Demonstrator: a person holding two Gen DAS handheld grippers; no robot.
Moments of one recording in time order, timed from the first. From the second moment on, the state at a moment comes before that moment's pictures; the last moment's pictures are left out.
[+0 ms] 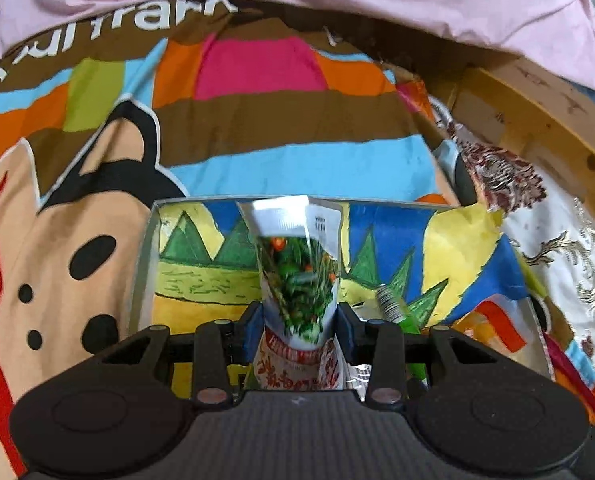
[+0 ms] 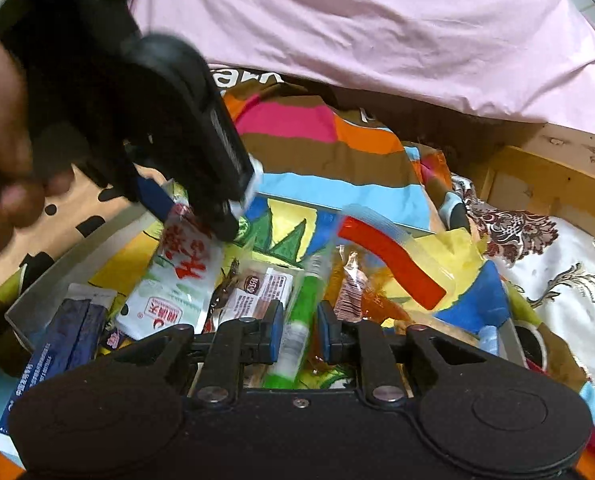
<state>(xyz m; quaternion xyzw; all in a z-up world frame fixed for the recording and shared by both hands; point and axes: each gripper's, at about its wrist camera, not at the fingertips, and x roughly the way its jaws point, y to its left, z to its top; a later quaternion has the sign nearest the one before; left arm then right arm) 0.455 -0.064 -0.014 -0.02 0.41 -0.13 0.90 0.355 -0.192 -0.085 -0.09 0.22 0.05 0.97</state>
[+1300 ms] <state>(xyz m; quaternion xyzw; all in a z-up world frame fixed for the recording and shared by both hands) 0.276 -0.007 0.049 -0.10 0.24 -0.06 0.96 0.210 -0.238 0.038 -0.04 0.08 0.06 0.99</state>
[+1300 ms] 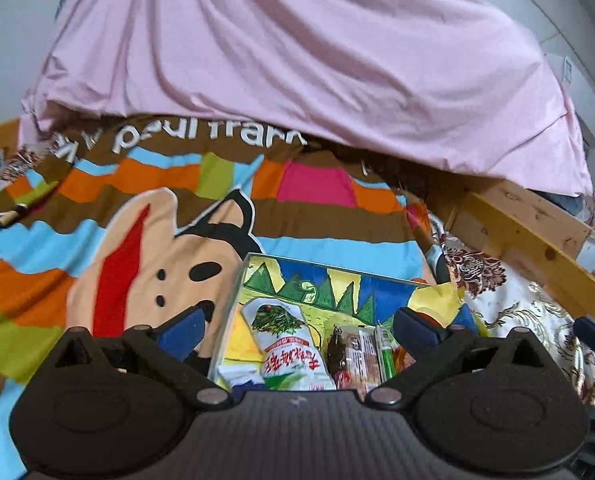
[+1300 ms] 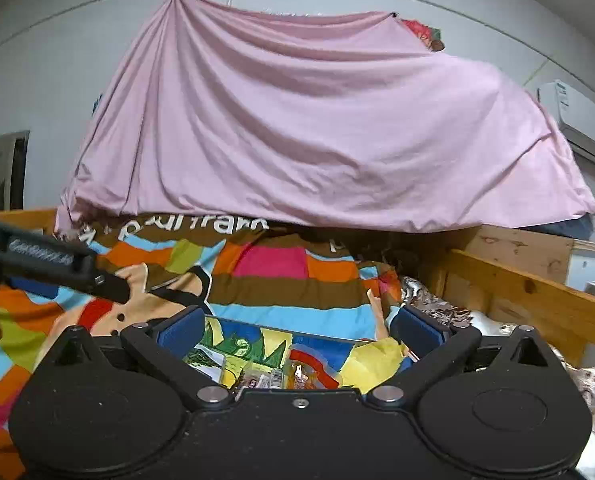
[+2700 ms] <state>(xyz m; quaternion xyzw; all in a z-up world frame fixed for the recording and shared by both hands) 0.047 0.010 0.012 -0.03 0.20 -0.03 0.98 0.029 -0.228 0.024 -0.08 0.14 0.06 0.98</state>
